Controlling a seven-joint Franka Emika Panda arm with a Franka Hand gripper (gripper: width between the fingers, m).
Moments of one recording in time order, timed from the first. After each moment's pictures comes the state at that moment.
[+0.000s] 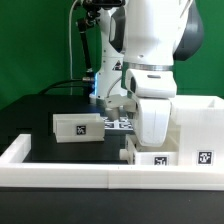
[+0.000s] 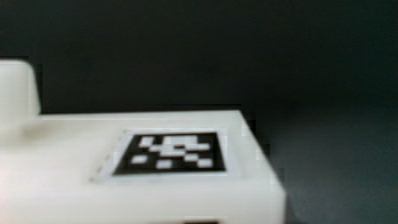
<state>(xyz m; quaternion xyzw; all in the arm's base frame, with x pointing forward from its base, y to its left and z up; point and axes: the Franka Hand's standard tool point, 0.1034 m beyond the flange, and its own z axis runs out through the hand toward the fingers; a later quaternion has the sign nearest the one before) 0.545 0.010 0.009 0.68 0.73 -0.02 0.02</state>
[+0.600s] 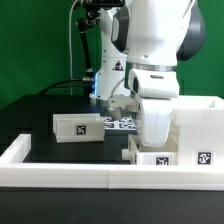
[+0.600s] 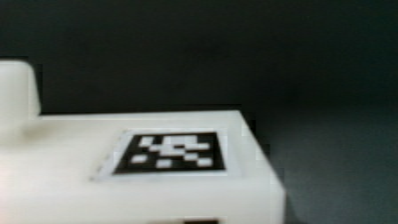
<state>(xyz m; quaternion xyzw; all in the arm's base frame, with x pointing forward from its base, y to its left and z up) 0.545 0.012 0.009 0.70 0.72 -0.02 0.02</state>
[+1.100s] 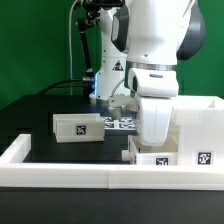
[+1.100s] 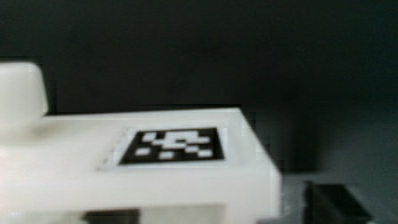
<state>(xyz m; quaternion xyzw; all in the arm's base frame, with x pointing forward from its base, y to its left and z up) 0.547 0.013 0.011 0.71 0.71 -0.01 0.02</state>
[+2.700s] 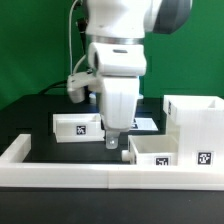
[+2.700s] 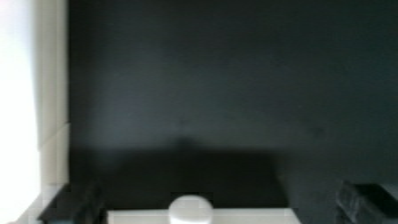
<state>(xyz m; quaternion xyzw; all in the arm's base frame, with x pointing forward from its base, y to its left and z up) 0.589 -0.060 0.049 0.67 0.74 -0.01 -0.03</state>
